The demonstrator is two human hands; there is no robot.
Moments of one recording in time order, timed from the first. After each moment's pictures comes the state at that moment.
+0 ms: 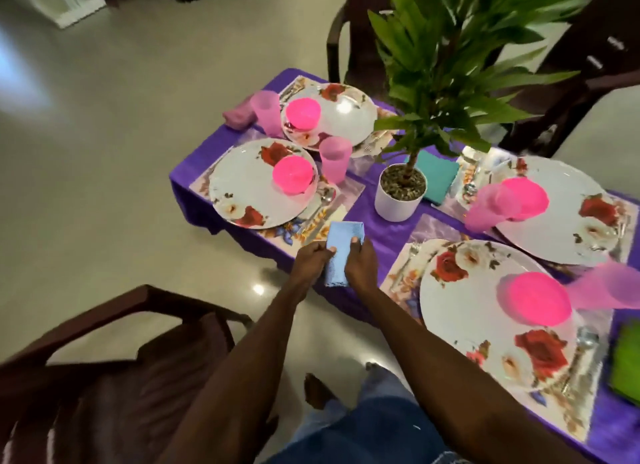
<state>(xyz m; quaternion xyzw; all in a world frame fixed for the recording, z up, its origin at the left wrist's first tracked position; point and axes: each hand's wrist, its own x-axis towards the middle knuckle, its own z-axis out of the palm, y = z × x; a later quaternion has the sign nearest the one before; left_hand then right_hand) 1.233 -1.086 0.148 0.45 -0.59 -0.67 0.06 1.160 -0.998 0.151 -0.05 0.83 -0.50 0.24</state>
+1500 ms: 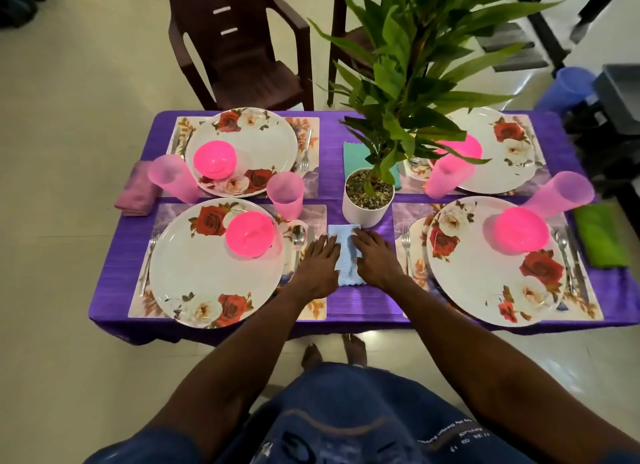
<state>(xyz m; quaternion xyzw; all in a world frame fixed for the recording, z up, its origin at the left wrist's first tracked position) 1.133 -1.199 0.089 -0.15 -0.97 -0.09 -0.17 1.089 -1.024 0.097 -0.20 0.96 -0.11 0.17</state>
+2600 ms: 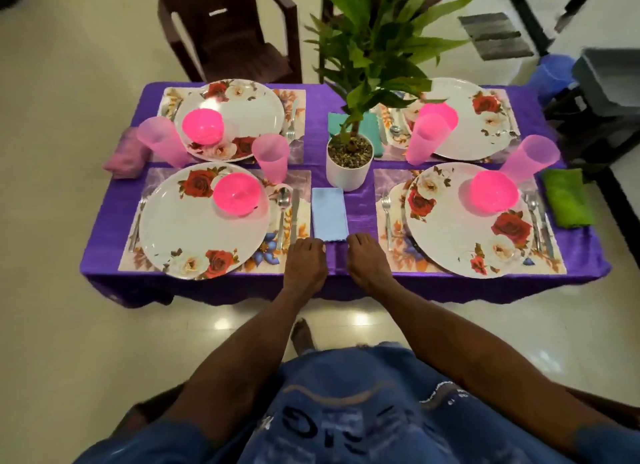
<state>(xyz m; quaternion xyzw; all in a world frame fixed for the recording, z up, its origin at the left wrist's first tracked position) 1.233 -1.154 0.097 -0.01 -0.98 -0.20 0.06 1.194 -0.995 0.109 -0.18 0.96 -0.19 0.09</state>
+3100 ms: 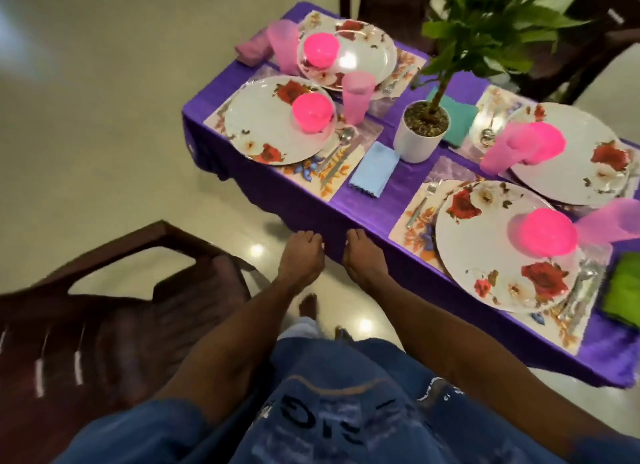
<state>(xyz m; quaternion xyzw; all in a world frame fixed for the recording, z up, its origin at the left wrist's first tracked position) 1.375 -1.058 0.091 0.25 -0.96 -0.13 0.04 1.265 -0.935 0.113 -0.40 0.88 -0.16 0.20</state>
